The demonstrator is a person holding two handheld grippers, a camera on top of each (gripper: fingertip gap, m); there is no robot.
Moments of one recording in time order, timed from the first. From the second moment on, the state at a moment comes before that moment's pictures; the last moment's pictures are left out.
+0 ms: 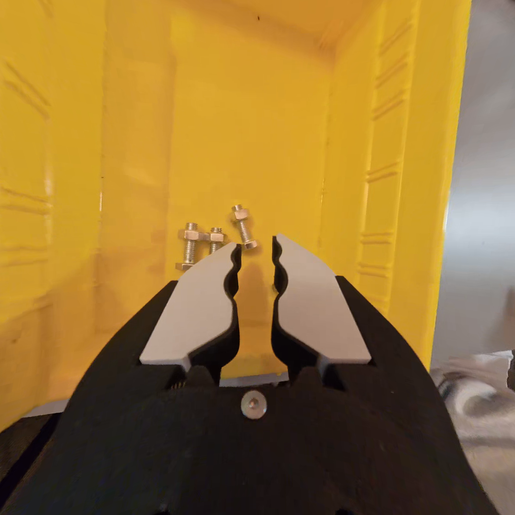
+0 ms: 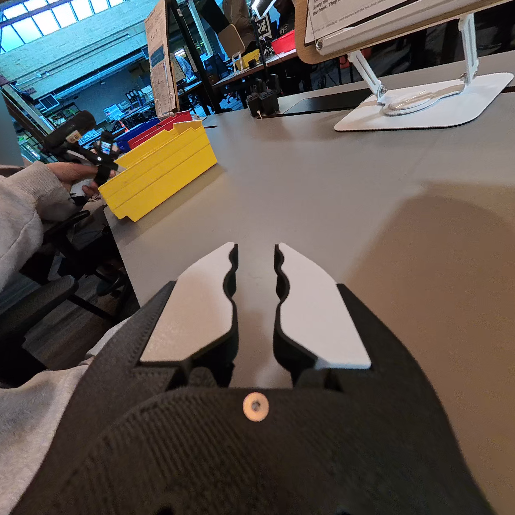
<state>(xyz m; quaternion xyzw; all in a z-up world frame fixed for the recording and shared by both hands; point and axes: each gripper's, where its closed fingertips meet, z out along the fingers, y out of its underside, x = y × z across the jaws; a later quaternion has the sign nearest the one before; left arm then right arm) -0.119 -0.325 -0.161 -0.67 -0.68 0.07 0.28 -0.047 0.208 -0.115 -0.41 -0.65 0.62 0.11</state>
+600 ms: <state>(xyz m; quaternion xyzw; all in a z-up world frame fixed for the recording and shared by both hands) -0.122 -0.317 -0.203 -0.71 -0.67 0.00 0.19 -0.050 0.211 -0.123 -0.42 -0.66 0.61 0.12</state>
